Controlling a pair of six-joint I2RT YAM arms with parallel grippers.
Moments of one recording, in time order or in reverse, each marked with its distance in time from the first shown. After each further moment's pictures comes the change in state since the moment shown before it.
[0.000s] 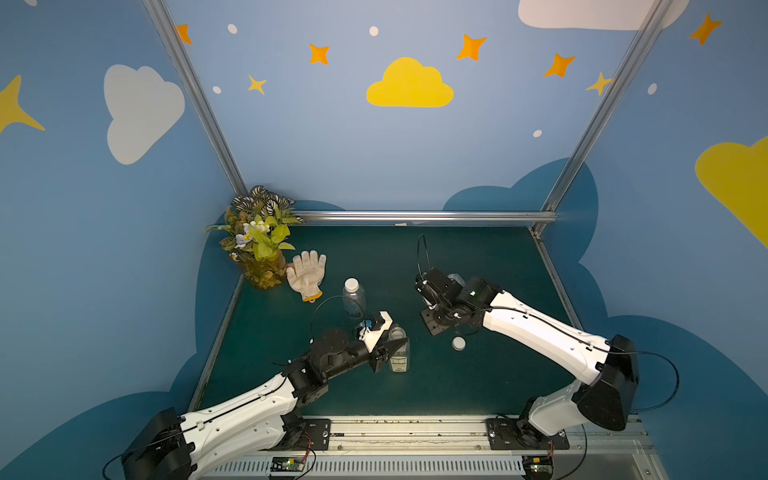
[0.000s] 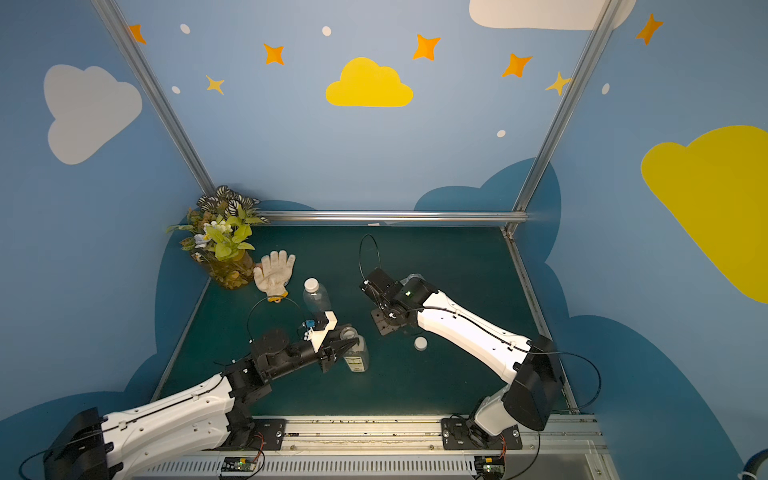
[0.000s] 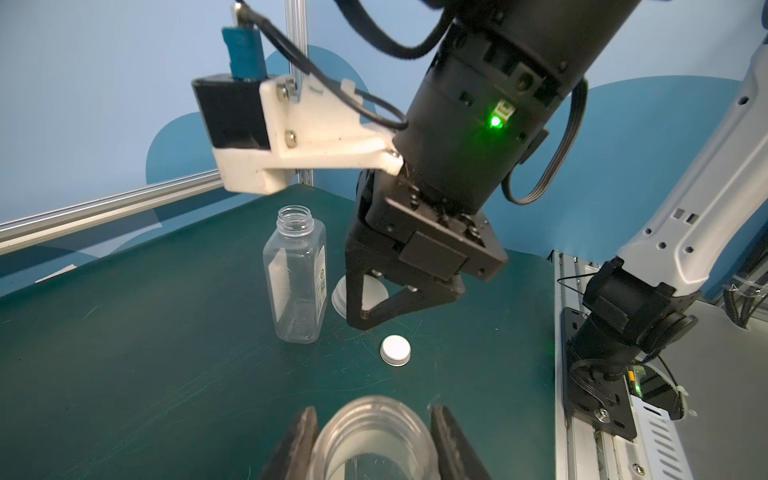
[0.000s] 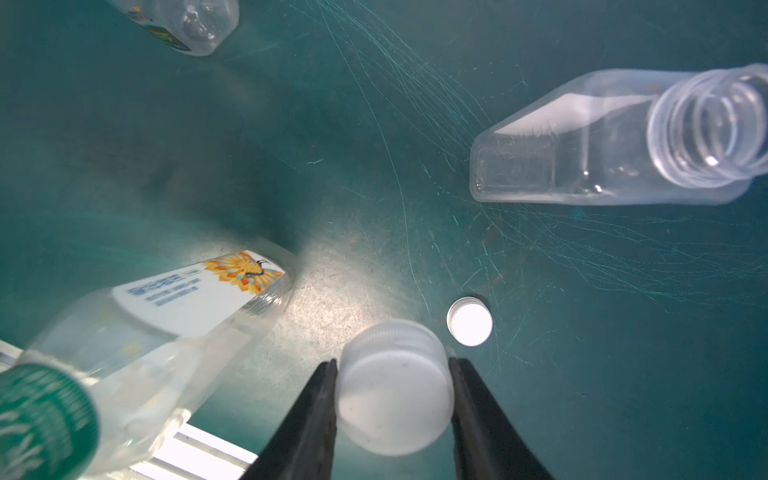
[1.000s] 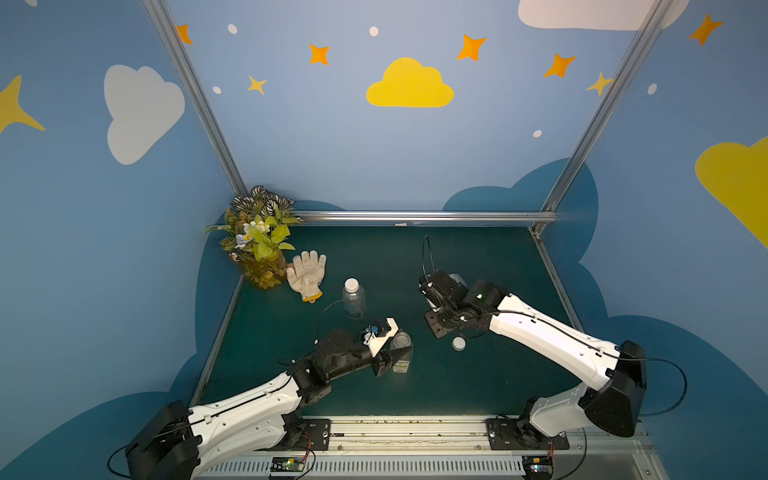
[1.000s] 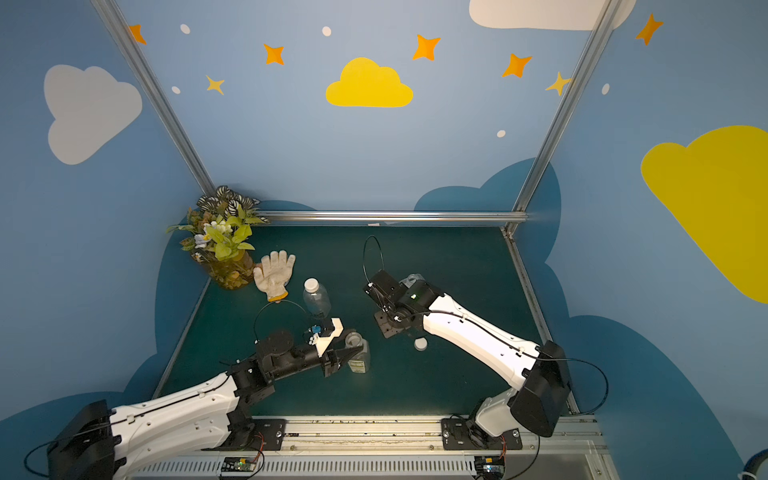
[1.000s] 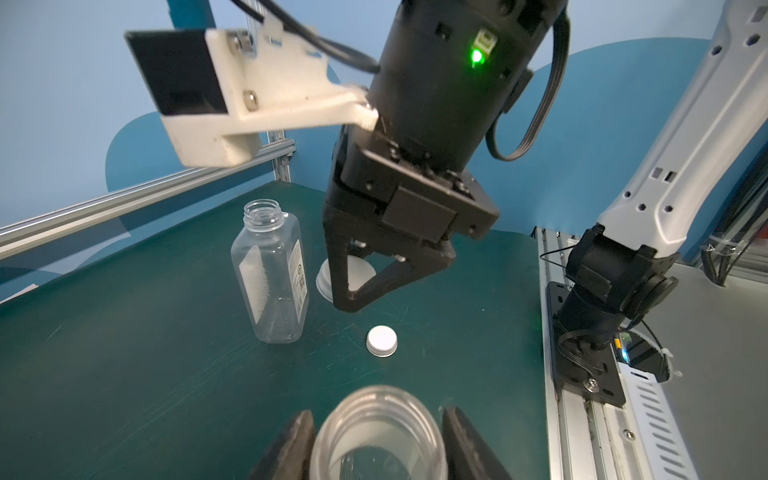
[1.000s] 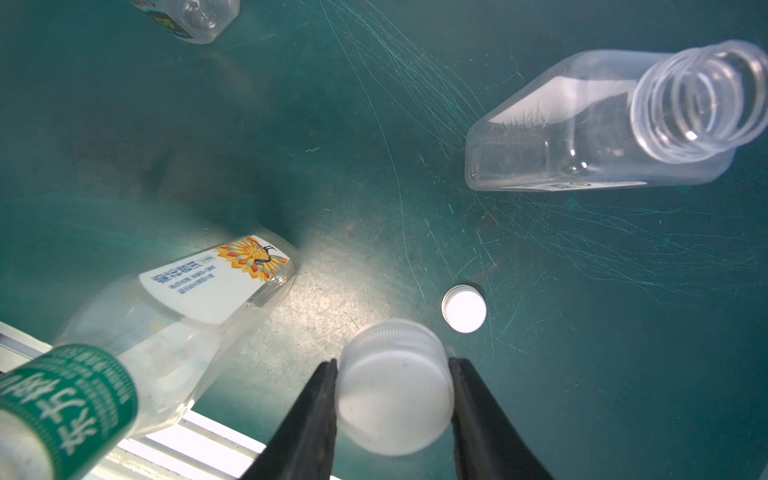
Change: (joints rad) left arm -0.016 0.034 -0.012 0.015 0.058 0.060; right arm -0.004 -0.037 -0.021 -0.016 -0.001 -0.008
